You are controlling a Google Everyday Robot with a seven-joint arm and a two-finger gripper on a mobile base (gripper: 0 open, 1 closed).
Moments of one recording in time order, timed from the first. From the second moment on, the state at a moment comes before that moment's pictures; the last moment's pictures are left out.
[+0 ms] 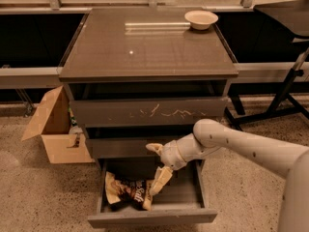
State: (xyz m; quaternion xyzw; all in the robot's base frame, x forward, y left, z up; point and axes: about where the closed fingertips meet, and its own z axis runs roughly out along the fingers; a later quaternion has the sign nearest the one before) arm 0.514 0.014 0.538 -0.62 0.62 0.38 0.29
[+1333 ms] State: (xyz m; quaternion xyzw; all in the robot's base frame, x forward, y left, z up) arm 0.529 0.061 0.447 -0.63 0.62 0.42 0.22
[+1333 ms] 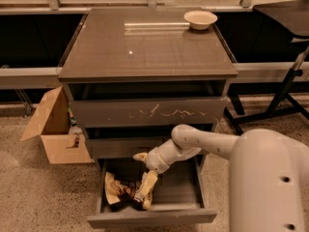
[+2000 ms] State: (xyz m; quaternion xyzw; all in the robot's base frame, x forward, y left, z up) arm 0.536 0.096 0.411 -0.65 0.61 0.42 0.17
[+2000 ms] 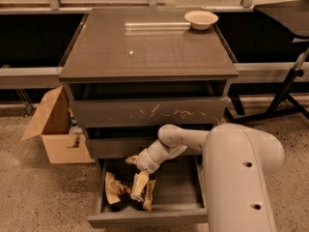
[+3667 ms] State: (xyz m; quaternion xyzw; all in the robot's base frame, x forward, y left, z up) arm 0.538 0.148 0.287 -0.70 0.64 0.31 0.04
